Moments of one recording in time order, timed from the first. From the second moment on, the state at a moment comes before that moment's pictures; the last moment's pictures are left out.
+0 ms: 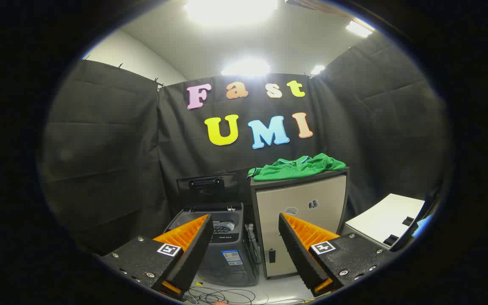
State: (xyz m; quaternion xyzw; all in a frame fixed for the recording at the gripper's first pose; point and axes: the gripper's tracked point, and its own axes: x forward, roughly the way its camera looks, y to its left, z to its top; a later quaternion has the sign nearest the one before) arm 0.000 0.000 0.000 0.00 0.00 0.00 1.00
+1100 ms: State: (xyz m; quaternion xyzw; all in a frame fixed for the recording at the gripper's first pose) arm 0.010 0.002 -0.002 -0.01 0.00 0.00 1.00
